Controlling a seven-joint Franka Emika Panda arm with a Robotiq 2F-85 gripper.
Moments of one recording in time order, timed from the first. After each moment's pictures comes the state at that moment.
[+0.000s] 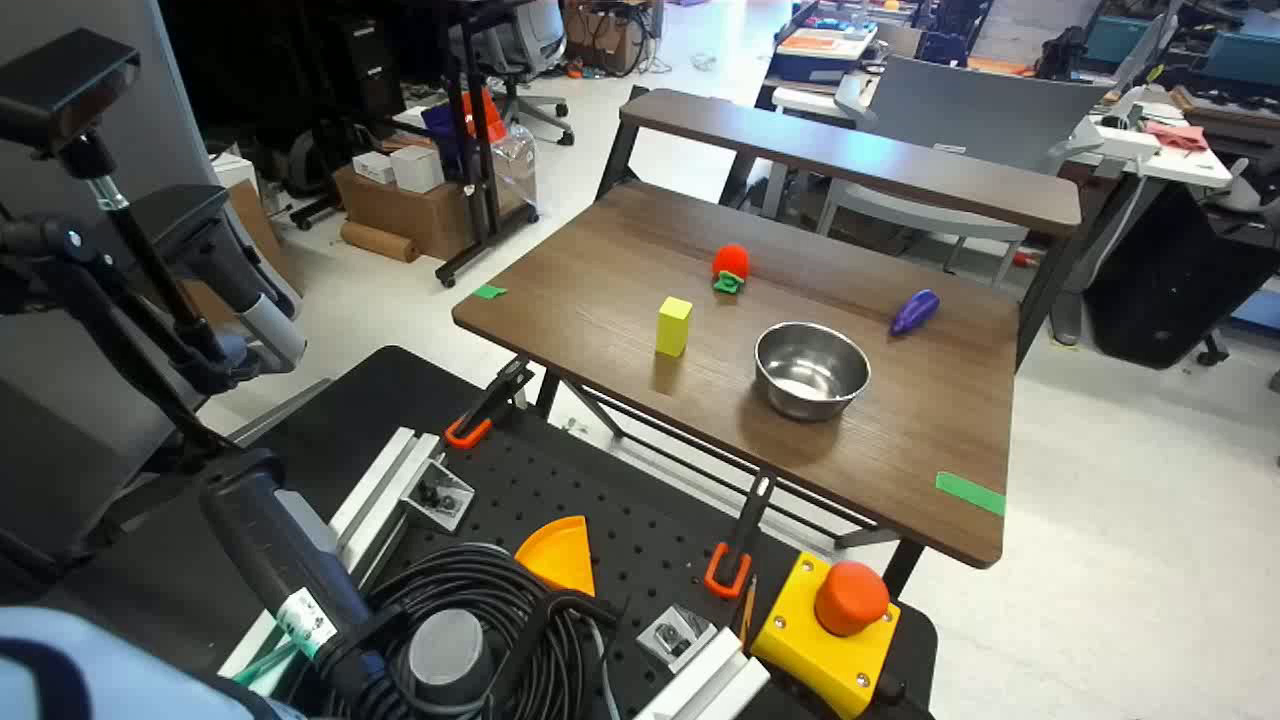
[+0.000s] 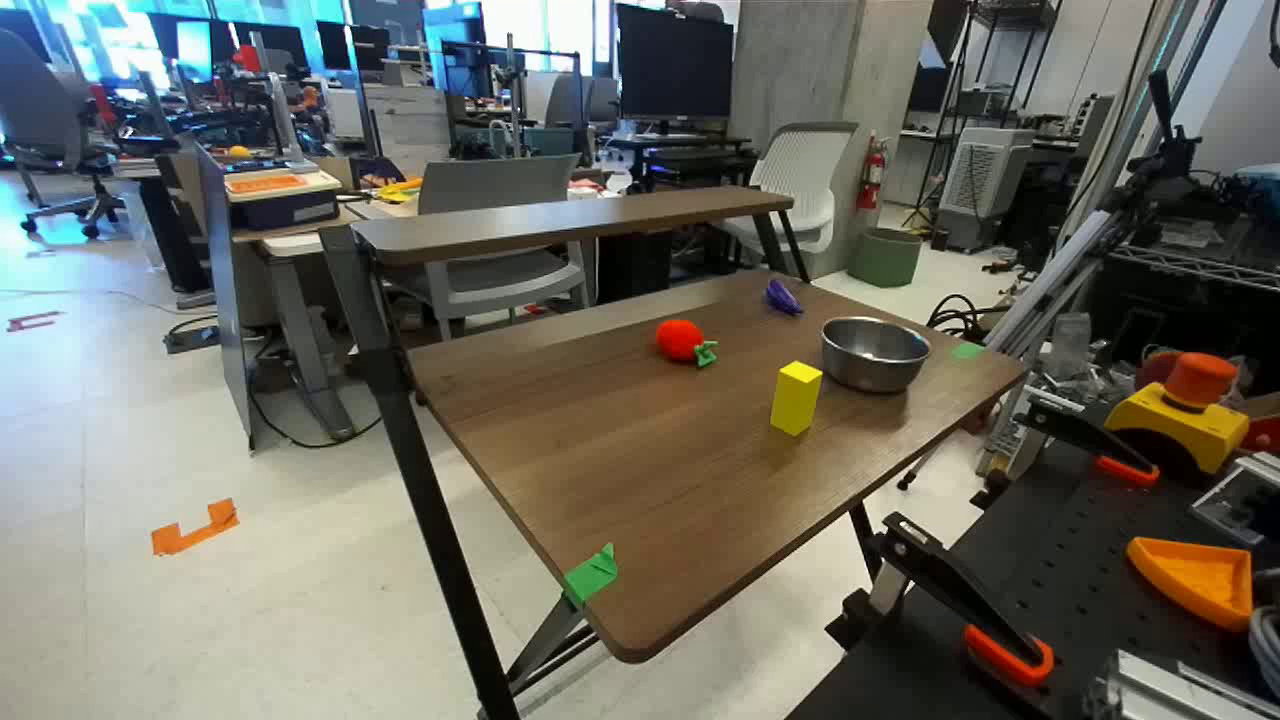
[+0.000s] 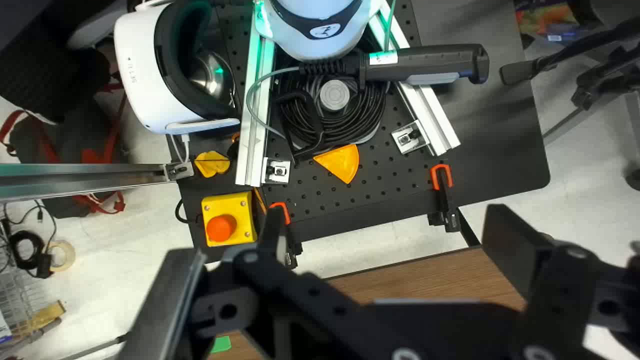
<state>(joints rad) -0.05 -0.76 0.00 -2.39 -0.01 1.34 0.14</state>
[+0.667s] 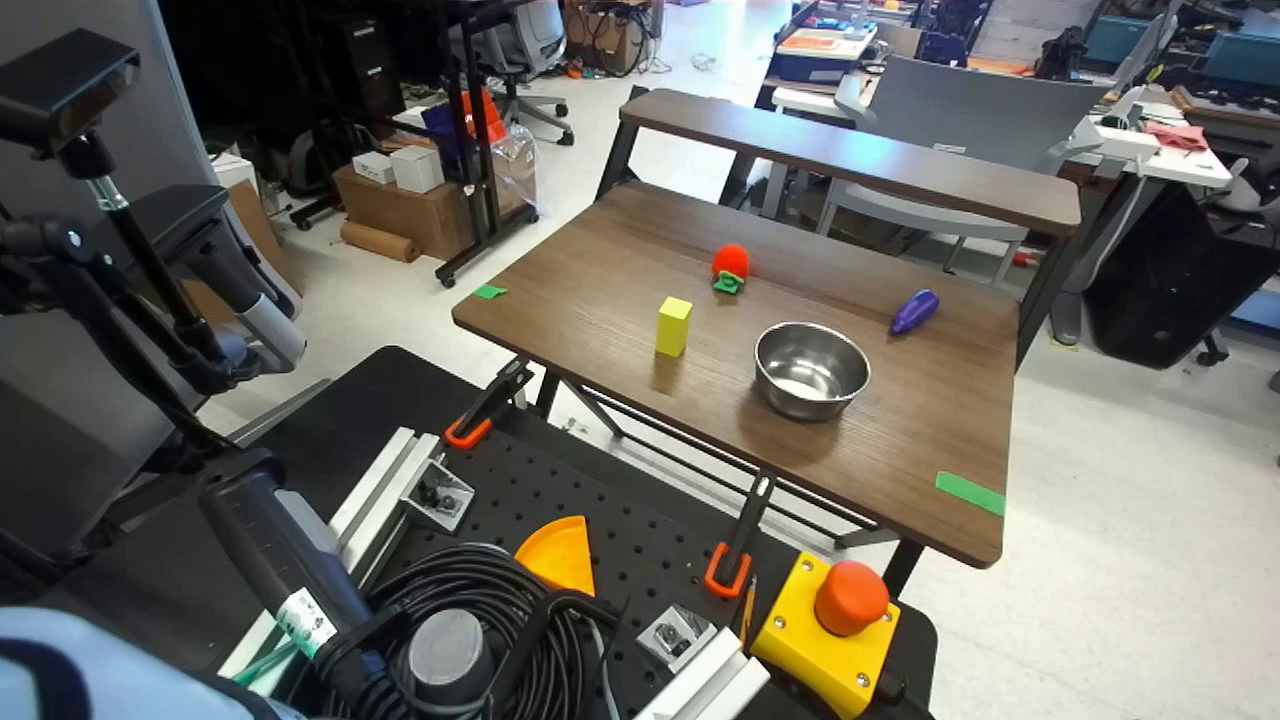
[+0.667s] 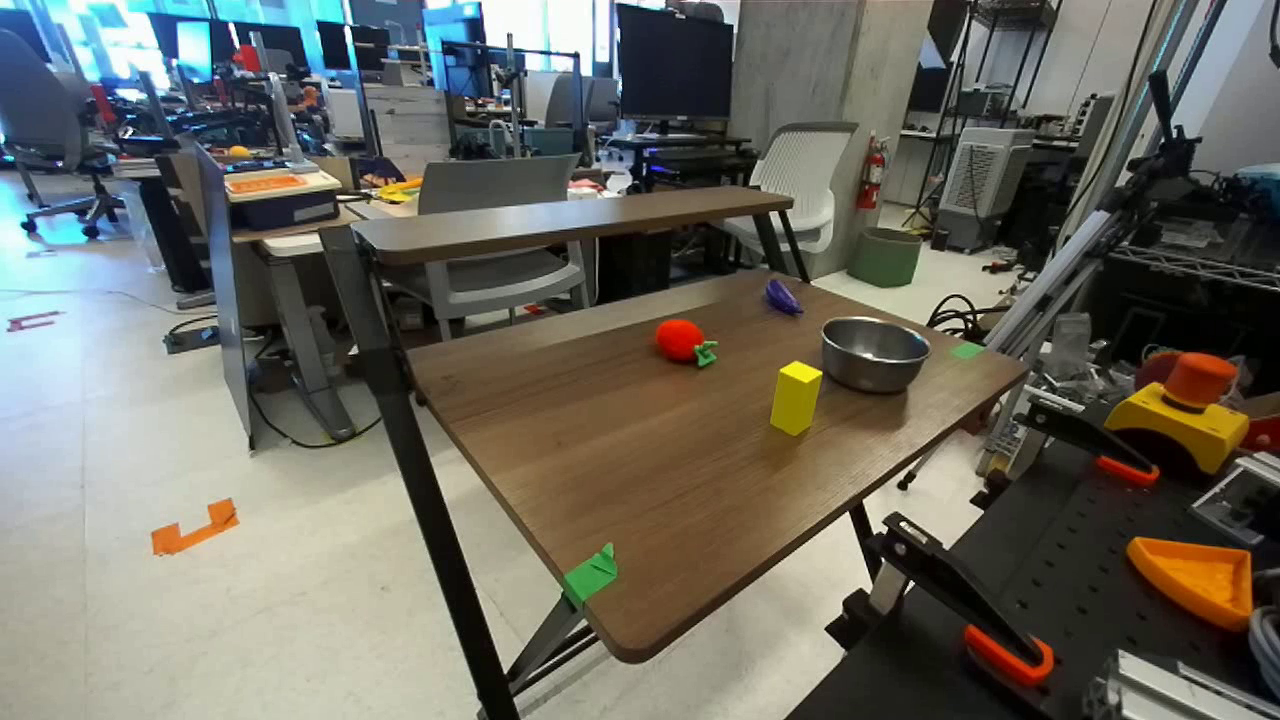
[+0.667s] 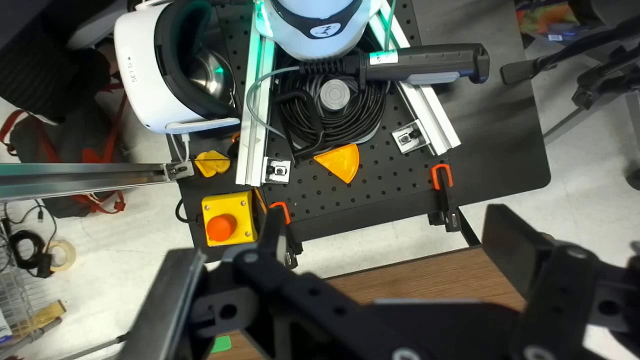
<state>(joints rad) -0.05 -0.76 0.00 -2.39 -0.01 1.35 0.14</state>
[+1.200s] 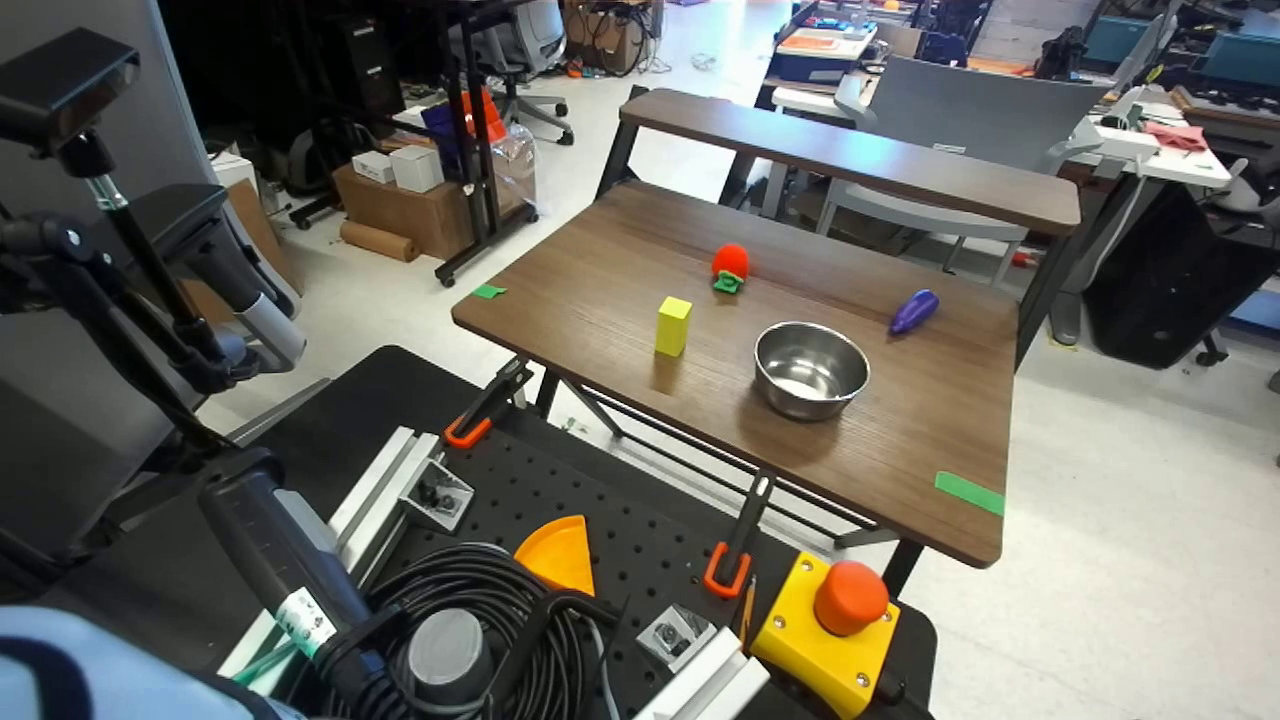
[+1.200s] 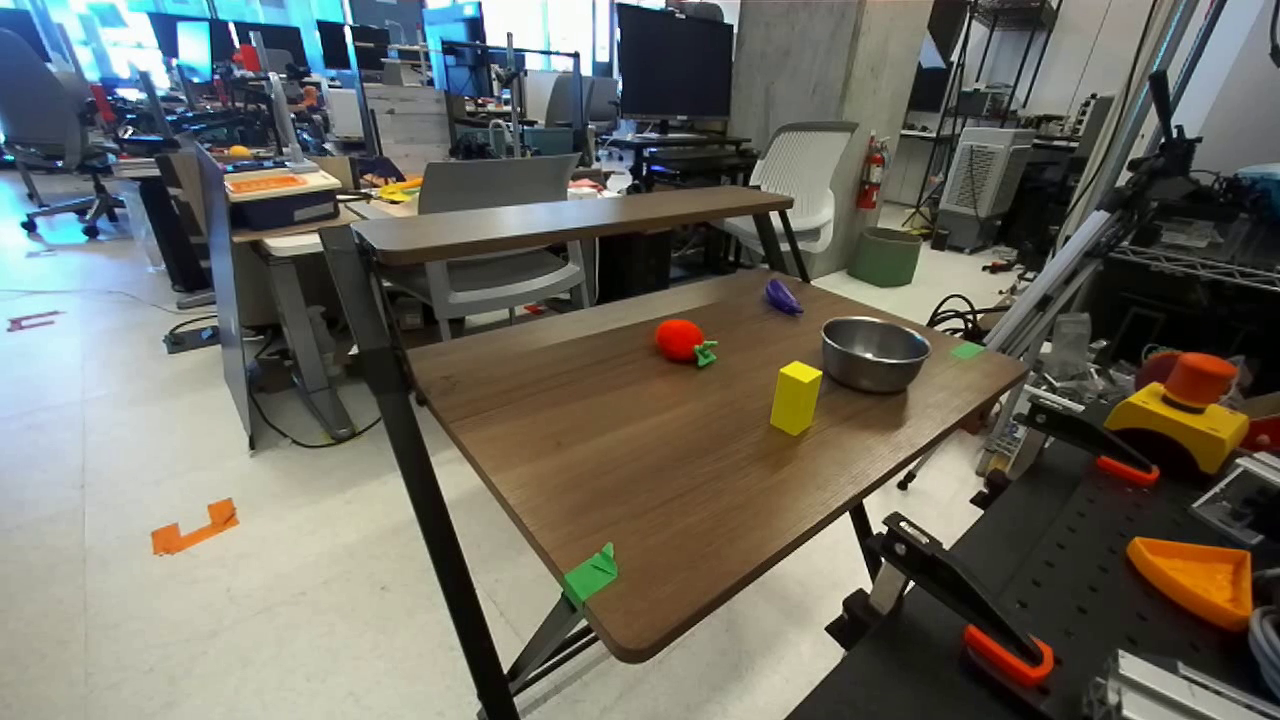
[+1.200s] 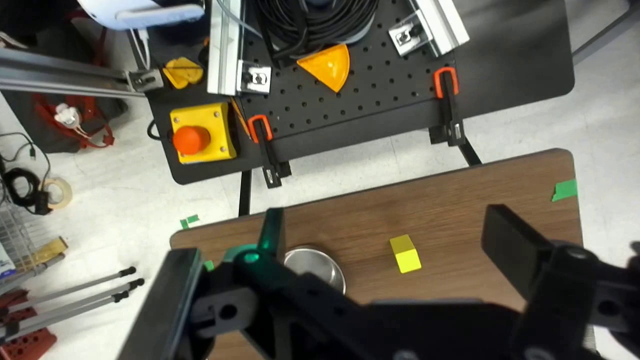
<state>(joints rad) -0.05 -0.59 0.06 -2.44 -0.01 1.70 0.20</state>
